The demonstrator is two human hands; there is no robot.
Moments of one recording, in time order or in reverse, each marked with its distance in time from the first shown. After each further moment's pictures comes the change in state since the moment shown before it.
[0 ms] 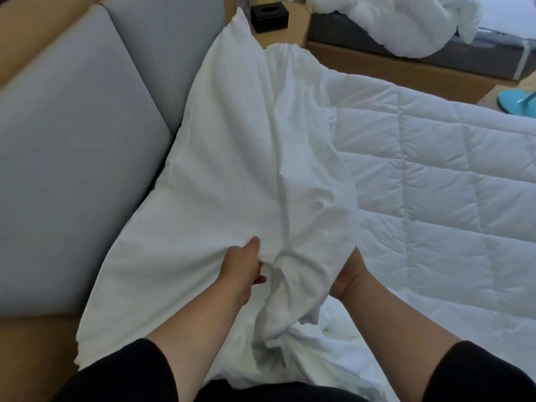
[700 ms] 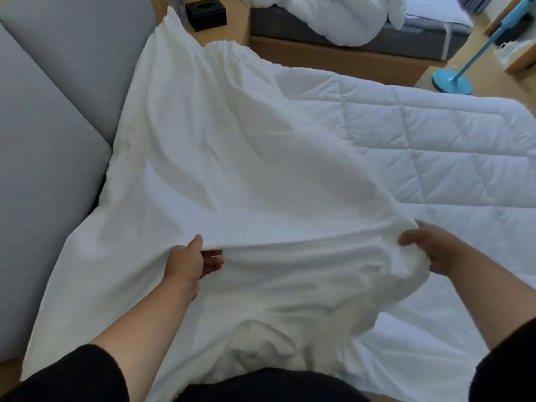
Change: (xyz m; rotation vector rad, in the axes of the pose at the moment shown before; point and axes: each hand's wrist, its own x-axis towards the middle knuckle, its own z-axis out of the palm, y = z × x) left_hand 0.036 -0.001 0.012 -0.042 0.008 0.106; right_hand -0.140 -0.195 -0.137 -0.850 0.741 -0.012
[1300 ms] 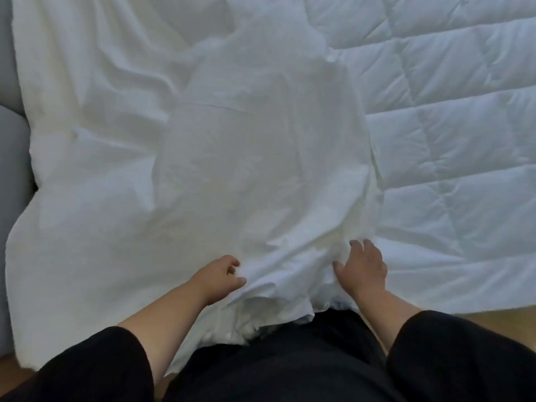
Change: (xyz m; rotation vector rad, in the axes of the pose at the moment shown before) left_hand -0.006 -0.143 0.044 1.432 -0.615 0.045; right_hand 0.006 0.248 0.090 -0.892 0.259 0.120
